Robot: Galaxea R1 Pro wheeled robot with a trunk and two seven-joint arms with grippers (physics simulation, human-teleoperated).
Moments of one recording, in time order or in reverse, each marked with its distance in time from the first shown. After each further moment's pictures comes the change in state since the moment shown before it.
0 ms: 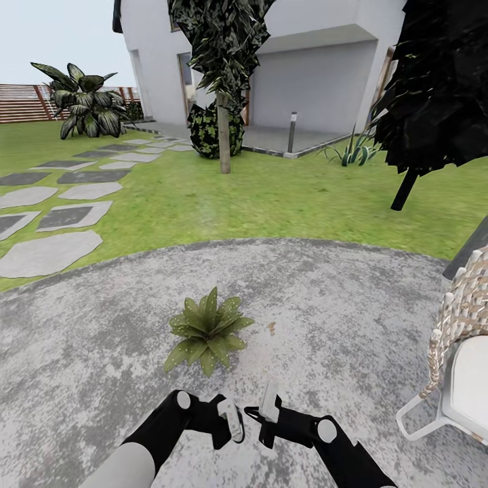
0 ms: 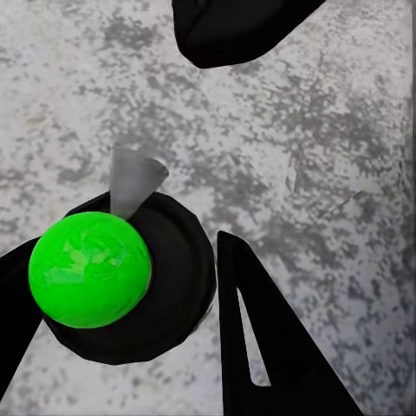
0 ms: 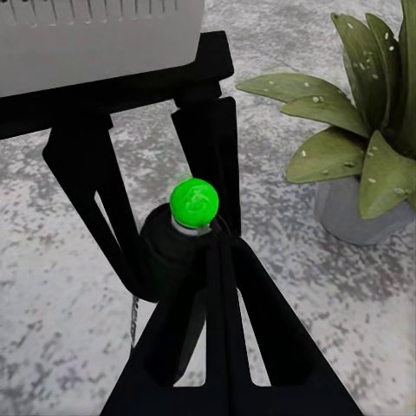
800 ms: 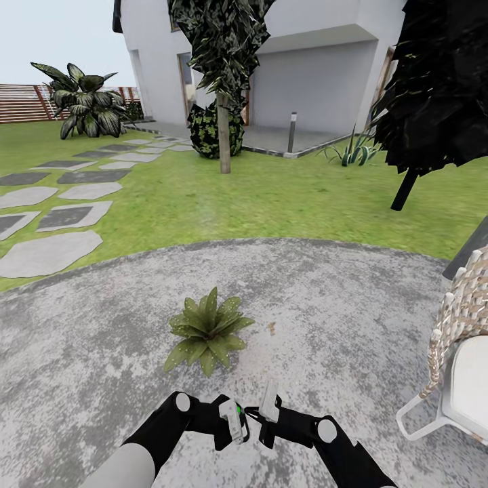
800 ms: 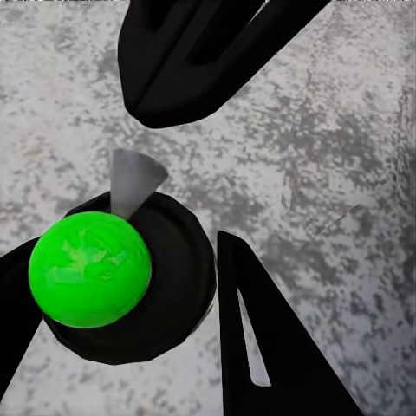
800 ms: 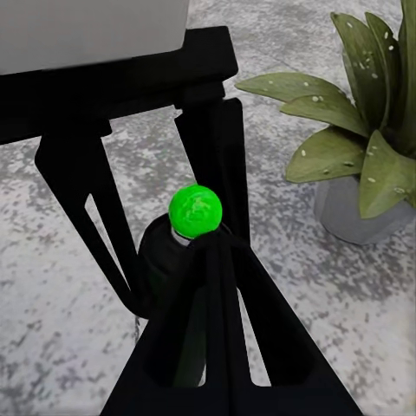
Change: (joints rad) left arm 0.000 0.000 0.000 0.014 0.010 -0.080 -0.007; right arm 0.000 0.000 -0.001 0.000 0.001 0.000 0.000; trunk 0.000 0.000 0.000
